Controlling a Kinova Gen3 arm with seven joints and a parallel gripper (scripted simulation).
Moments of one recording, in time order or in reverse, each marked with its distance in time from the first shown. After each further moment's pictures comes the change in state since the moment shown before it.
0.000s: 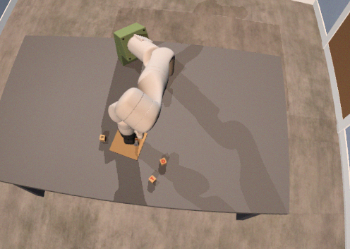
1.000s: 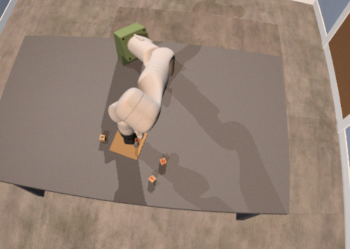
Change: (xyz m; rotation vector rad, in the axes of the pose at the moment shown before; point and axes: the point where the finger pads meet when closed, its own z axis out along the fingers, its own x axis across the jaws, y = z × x) arm 0.000 0.000 0.000 0.000 0.000 0.000
